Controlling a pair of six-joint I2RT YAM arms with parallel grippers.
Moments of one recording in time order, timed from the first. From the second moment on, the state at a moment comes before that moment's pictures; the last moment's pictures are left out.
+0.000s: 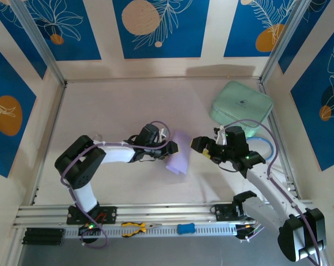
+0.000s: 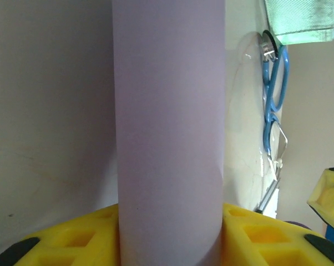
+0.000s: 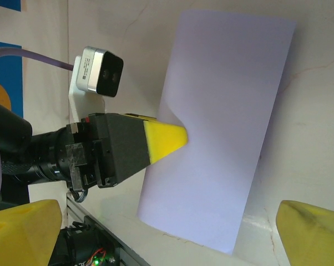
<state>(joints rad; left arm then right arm) -0.74 1.76 0.82 0.24 0.48 -1.01 0.32 0.89 0.55 -0.38 -0.56 0.79</state>
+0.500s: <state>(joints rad) -0.74 1.75 0.85 0.02 0.38 -0.92 0.34 0.94 0.55 -0.36 -0.56 0.80</state>
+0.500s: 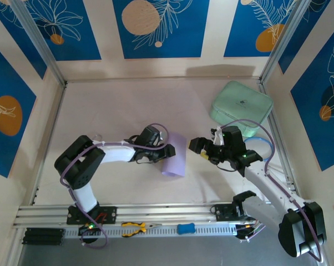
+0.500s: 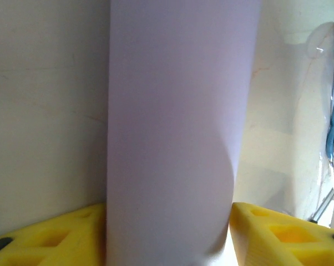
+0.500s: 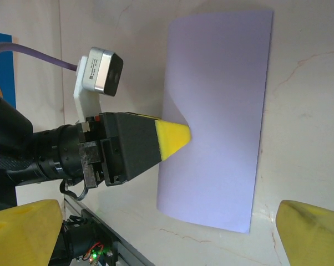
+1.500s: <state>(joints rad) -0.72 1.71 0.92 -0.29 0.23 -0.73 0.41 1.05 0.54 -0.30 -0.55 0.84</state>
